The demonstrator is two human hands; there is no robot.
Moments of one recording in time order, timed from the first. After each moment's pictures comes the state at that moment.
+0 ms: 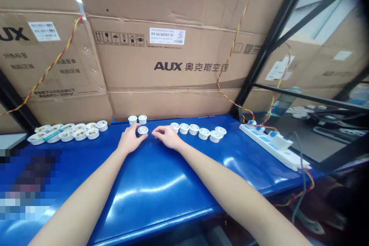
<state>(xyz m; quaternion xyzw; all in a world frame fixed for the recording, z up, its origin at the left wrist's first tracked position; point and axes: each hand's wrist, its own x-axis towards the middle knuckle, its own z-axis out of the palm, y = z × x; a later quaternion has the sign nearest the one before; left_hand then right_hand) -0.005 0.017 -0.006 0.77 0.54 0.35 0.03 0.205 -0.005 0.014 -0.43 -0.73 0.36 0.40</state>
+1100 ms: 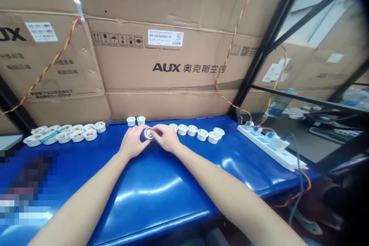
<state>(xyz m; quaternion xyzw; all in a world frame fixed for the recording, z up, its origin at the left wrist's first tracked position) 0.018 -0.014 0.017 0.83 0.42 0.36 -0.03 0.198 -0.016 0.024 -0.41 -0.79 0.08 0.45</state>
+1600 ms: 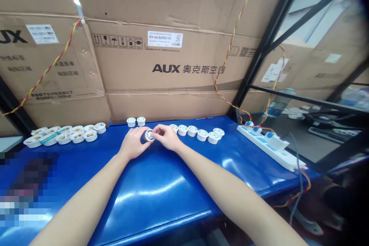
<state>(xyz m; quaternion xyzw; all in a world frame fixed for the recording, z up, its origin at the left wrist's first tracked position) 0.017 -0.014 0.015 0.84 0.41 0.36 -0.02 0.205 -0.006 0.017 -0.38 -0.74 0.30 0.47</state>
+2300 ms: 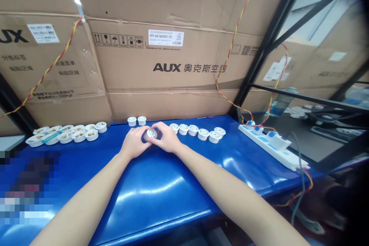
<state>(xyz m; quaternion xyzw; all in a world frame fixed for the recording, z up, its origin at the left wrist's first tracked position) 0.017 -0.015 0.018 0.84 0.43 0.34 -0.01 0.201 -0.018 0.024 -0.37 -0.82 0.10 0.43</state>
